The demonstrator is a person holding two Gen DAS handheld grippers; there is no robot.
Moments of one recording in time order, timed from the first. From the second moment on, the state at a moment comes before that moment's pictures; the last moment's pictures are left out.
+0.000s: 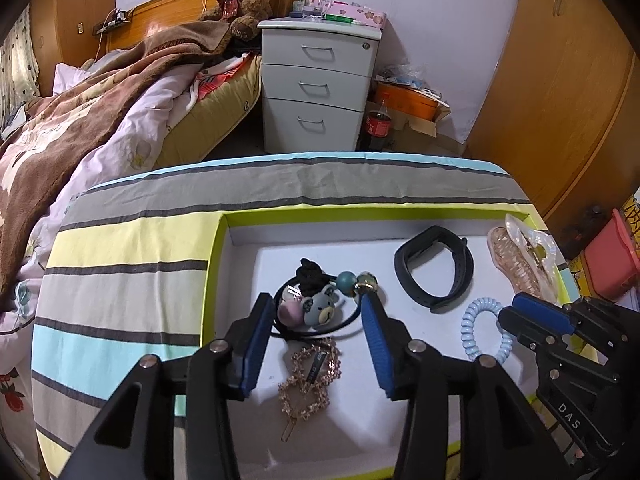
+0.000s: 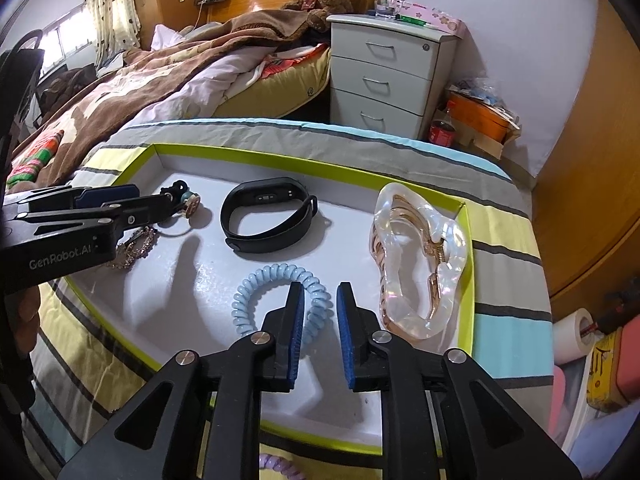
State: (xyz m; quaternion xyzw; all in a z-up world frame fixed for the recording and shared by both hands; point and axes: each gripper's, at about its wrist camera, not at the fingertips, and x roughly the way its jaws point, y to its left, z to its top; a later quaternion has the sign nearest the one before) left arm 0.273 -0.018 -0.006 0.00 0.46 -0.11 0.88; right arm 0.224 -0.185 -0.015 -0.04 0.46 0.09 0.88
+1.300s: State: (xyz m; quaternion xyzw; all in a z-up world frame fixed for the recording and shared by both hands) left arm 0.118 -0.003 0.038 -0.02 0.39 -0.13 0.91; right arm 0.110 -0.211 0.011 0.02 0.42 0.08 0.90
